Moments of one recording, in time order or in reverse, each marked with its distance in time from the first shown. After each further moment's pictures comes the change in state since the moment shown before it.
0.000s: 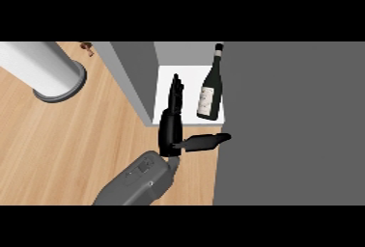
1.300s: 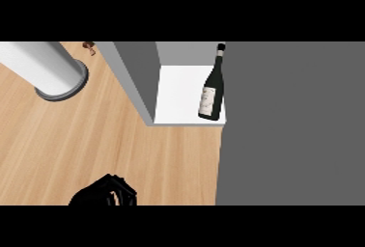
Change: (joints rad) left arm 0.689 0.548 -0.093 -0.833 -0.147 -0.092 0.078; right arm 0.191 -0.137 -0.037 0.024 -0.081 0.386 -0.071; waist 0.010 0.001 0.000
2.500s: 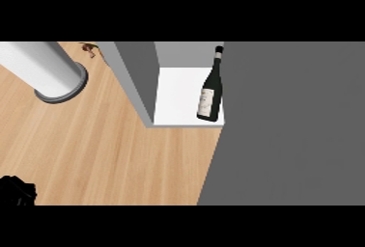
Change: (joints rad) left arm 0.281 0.314 0.435 -0.035 0.271 -0.374 -0.113; right arm -0.053 0.200 0.722 -0.040 0.094 0.021 0.169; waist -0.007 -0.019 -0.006
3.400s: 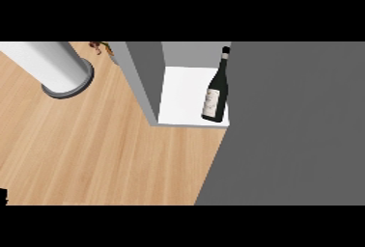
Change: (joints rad) left arm 0.076 0.084 0.120 0.039 0.075 -0.175 -0.023; right arm -0.212 -0.011 0.217 -0.034 0.332 -0.221 0.041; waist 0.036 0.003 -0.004
